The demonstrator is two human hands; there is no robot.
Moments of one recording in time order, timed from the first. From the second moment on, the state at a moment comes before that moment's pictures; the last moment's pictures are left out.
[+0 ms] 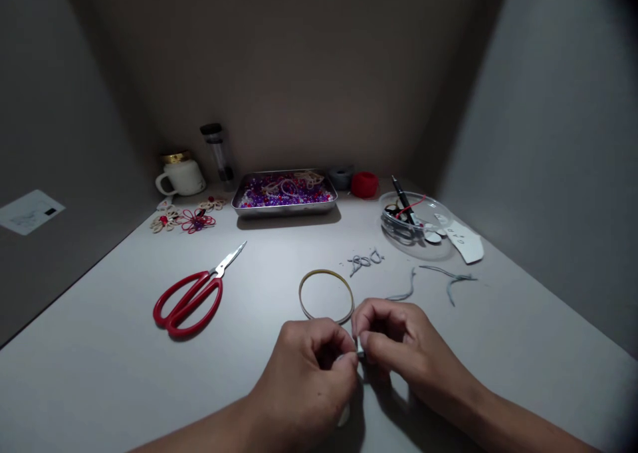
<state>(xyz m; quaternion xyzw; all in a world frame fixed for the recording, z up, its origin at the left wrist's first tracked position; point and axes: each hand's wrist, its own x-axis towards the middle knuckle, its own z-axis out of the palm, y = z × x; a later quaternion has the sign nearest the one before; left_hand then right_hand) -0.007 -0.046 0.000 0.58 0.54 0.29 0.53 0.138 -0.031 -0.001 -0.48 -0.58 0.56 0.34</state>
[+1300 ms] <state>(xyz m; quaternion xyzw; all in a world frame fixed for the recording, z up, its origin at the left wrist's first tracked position) -0.019 -0.031 0.007 0.40 0.50 0.32 0.70 0.151 -0.025 -0.008 -0.30 -0.88 0.04 0.38</state>
